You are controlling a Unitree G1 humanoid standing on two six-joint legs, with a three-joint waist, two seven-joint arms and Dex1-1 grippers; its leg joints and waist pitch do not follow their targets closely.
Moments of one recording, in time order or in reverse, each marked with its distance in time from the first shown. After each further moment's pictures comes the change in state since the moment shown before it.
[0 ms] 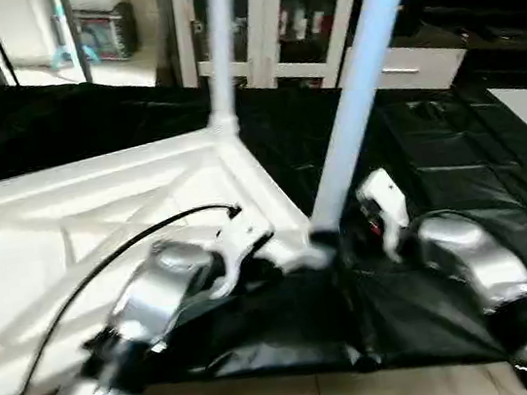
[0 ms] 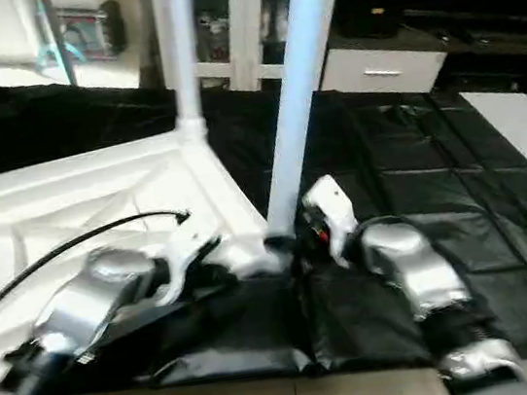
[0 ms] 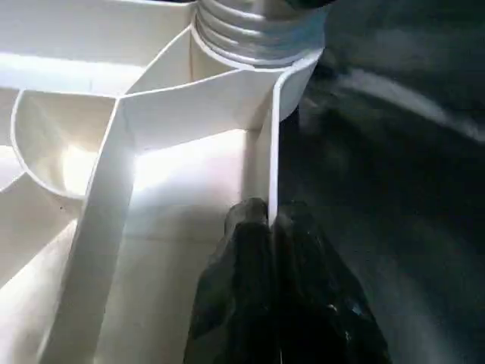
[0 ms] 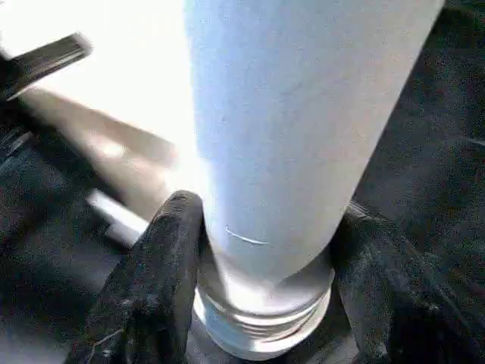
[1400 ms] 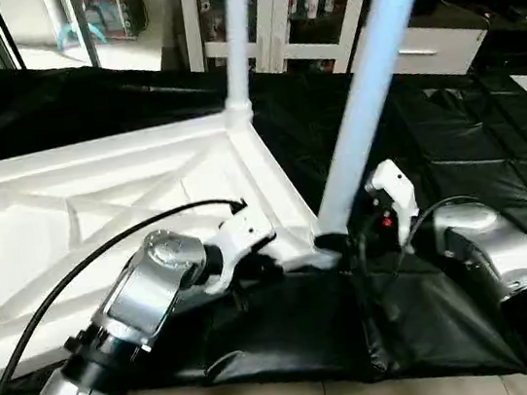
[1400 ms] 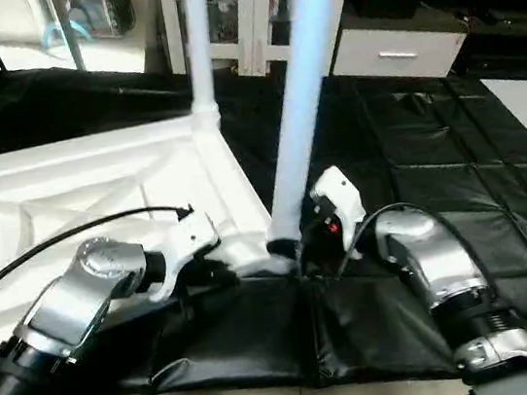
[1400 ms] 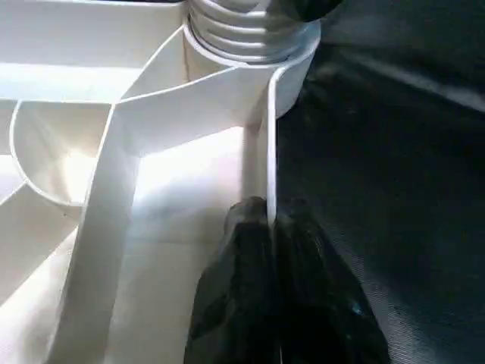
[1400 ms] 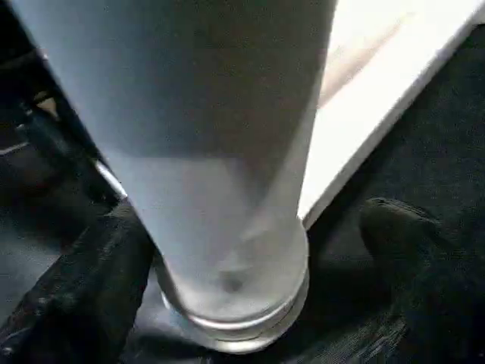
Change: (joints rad) left arm 0.030 0.148 -0.084 -0.147 -0.012 -0.099 -0.177; right arm -0.001 -0.160 0.029 -0.093 0.027 0.048 0.302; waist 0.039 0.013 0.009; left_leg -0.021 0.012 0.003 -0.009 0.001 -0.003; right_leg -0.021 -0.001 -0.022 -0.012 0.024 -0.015
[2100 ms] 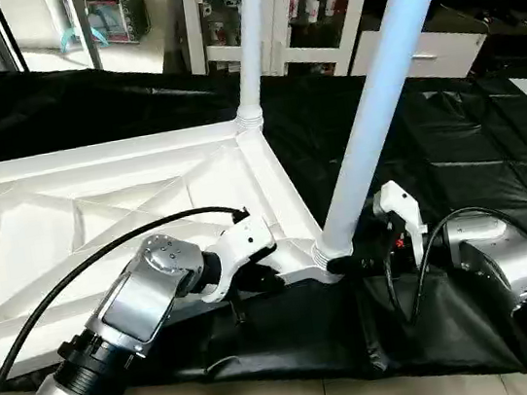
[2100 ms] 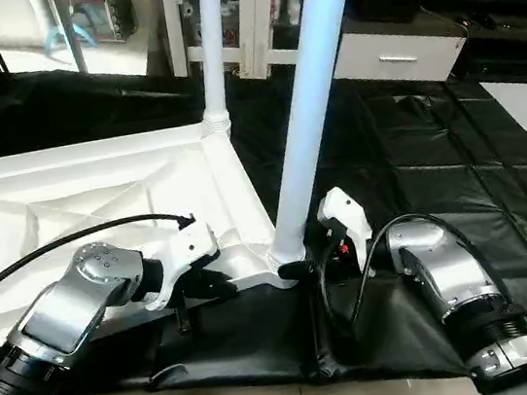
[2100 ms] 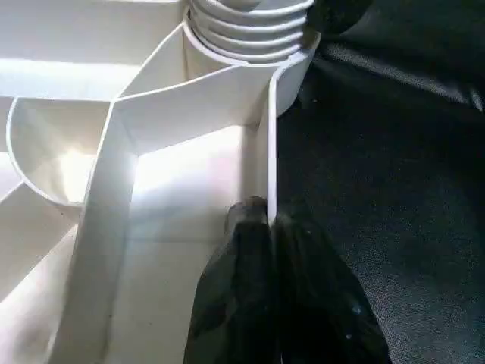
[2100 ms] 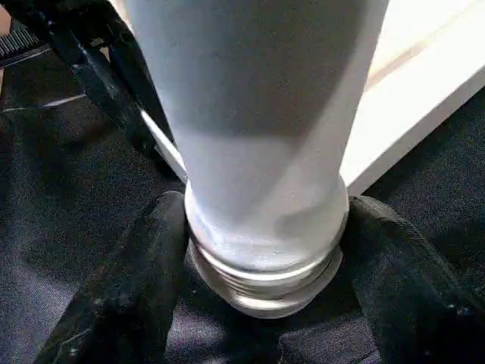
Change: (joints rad) left arm 0.006 0.025 -0.010 -0.013 -0.008 -0.001 -0.038; right arm 0.030 -0.021 0.026 0.043 -0.009 -0.066 0.126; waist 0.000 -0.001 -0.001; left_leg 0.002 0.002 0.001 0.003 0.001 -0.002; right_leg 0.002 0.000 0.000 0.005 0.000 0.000
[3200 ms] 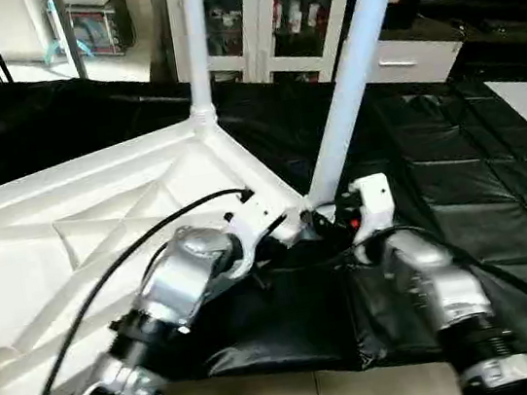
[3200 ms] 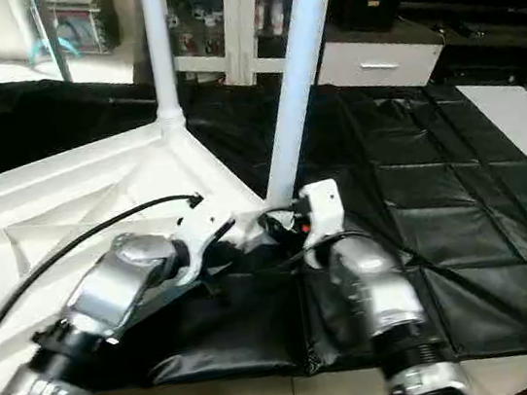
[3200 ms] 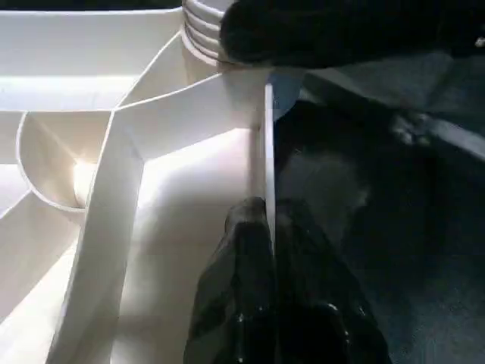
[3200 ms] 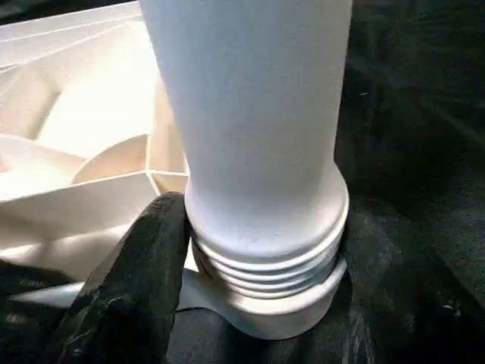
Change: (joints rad) left arm -0.092 -0.248 0.061 0.218 0.102 0.065 0.331; right arm 0.023 0.421 -0.186 0.034 -0.042 0.017 -0.799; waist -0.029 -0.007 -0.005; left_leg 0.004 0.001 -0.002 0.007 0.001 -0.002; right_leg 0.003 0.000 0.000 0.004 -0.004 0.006
